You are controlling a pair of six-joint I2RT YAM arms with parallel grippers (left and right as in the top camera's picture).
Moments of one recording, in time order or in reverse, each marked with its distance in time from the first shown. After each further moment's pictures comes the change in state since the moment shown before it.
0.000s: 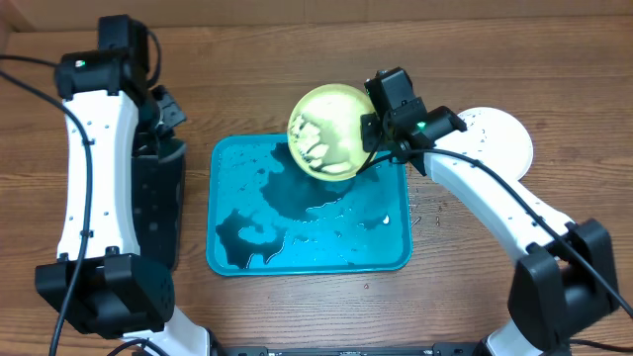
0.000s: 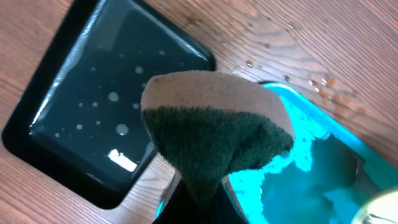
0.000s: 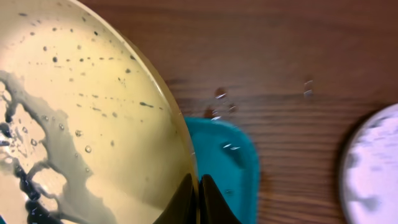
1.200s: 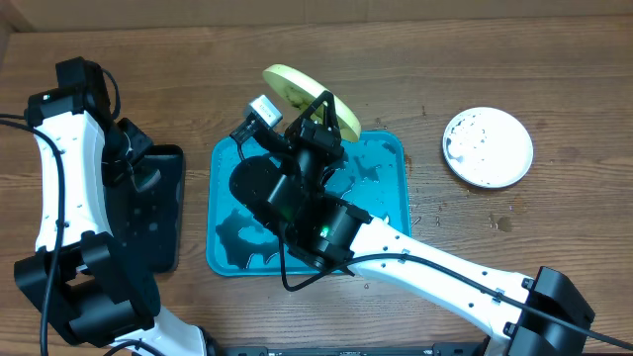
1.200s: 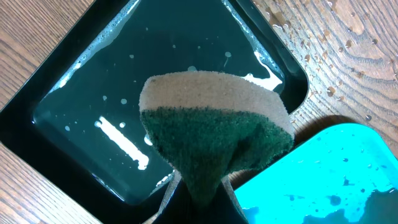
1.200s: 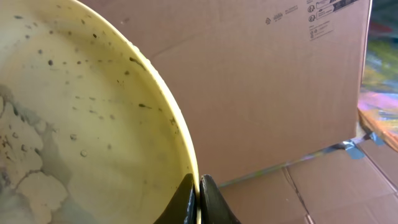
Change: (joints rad) left arm 0.200 0.000 -0.242 0.164 0.035 -0.004; right arm 0.584 -0.039 0.019 0.656 1.220 -1.121
